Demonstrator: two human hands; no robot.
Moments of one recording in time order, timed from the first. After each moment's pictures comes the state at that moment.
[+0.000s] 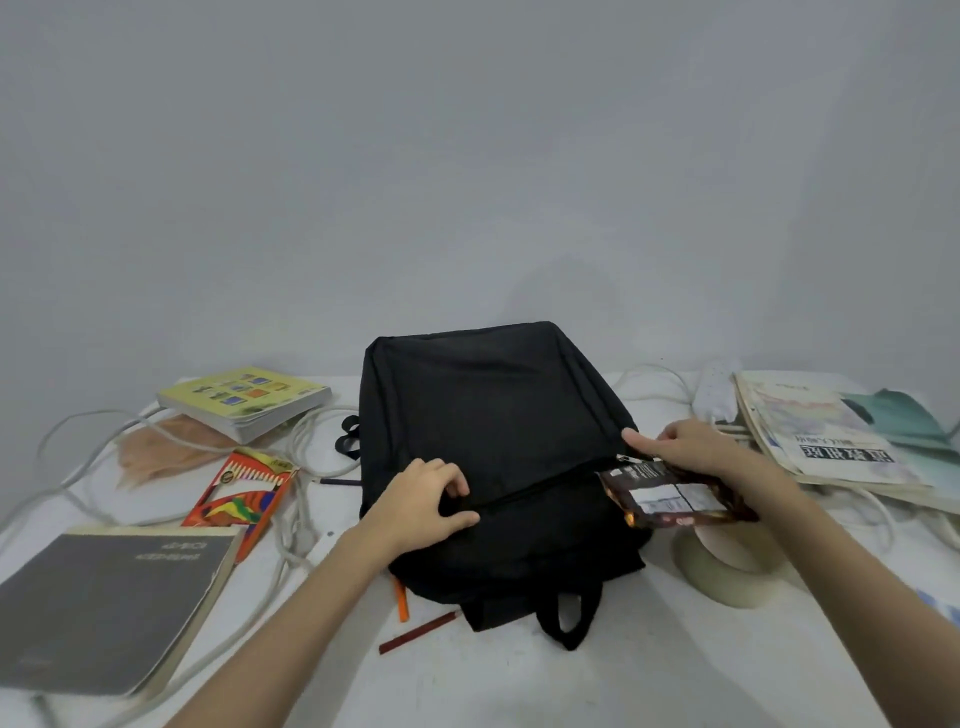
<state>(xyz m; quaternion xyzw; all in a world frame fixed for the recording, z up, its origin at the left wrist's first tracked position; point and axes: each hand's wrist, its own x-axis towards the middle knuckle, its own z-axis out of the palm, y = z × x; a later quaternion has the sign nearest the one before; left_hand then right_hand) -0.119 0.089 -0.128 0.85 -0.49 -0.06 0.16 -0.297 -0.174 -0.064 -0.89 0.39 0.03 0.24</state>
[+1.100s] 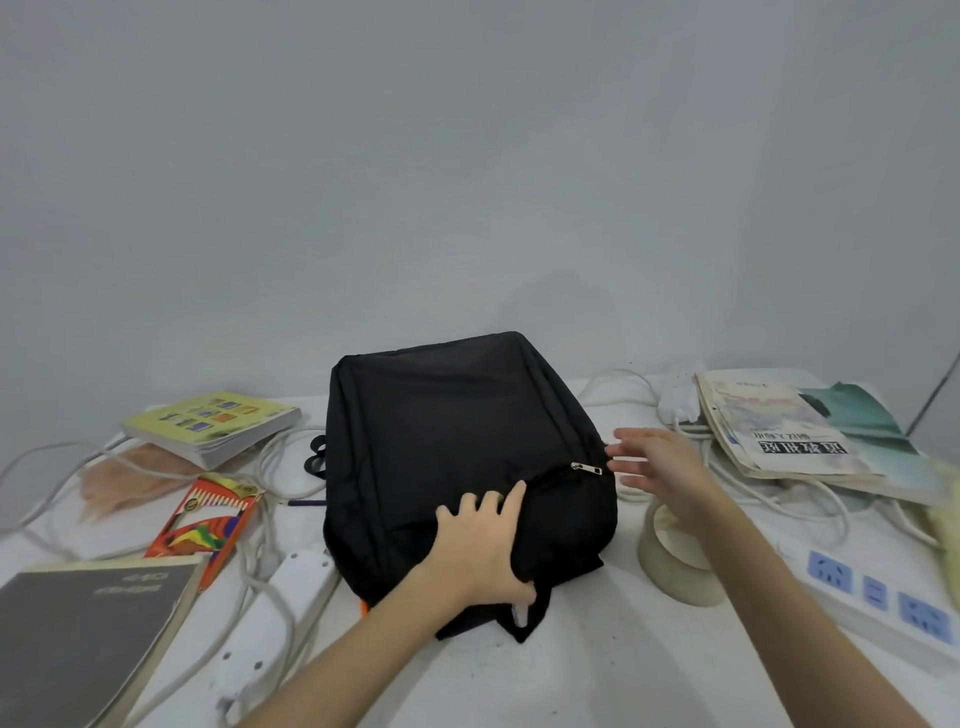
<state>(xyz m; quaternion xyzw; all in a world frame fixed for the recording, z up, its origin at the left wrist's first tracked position) -0.212 0.030 -0.119 0.86 -0.50 -0.07 -0.02 -0.314 -0.166 -0.086 -0.59 0.39 -0.23 0.67</state>
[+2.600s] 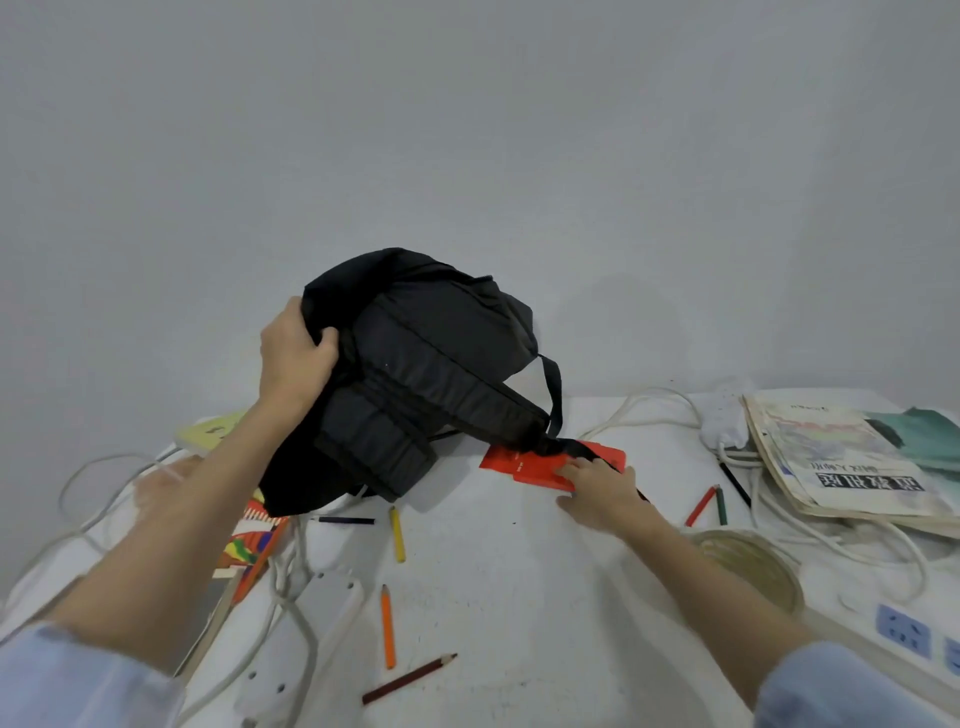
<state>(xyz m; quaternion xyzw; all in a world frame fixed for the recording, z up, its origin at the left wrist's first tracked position) -0.039 0.088 0.026 0.82 -0.25 0.27 0.43 -0.219 -0.159 -0.141 -0.96 0.25 0.04 0.09</state>
